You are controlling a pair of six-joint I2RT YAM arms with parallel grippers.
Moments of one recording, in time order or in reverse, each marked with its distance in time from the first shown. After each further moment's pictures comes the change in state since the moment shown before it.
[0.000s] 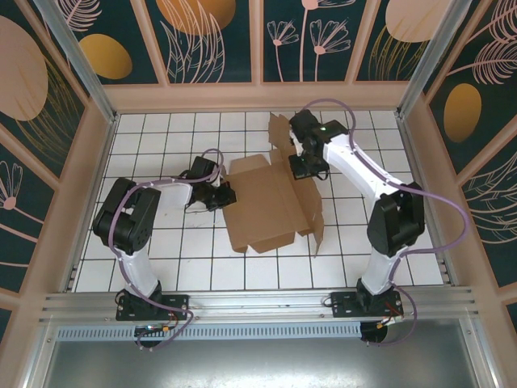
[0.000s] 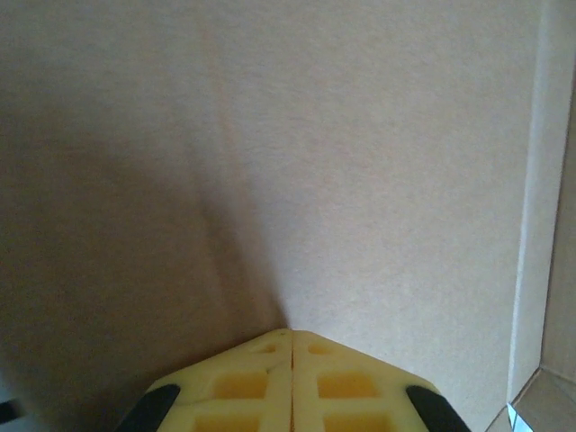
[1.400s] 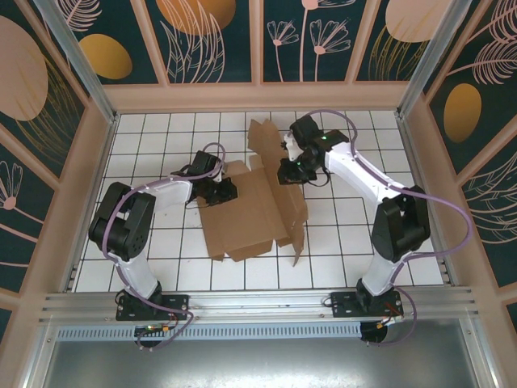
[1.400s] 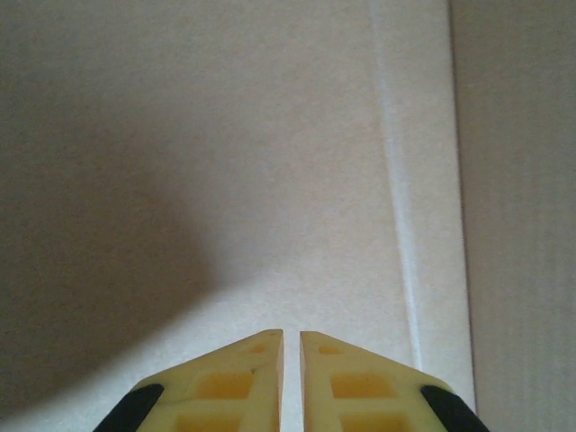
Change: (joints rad) left arm -0.011 -0.059 0.047 -0.101 -0.076 0.047; right arm -0.029 -0.087 -0.183 0.198 -0.390 0.099
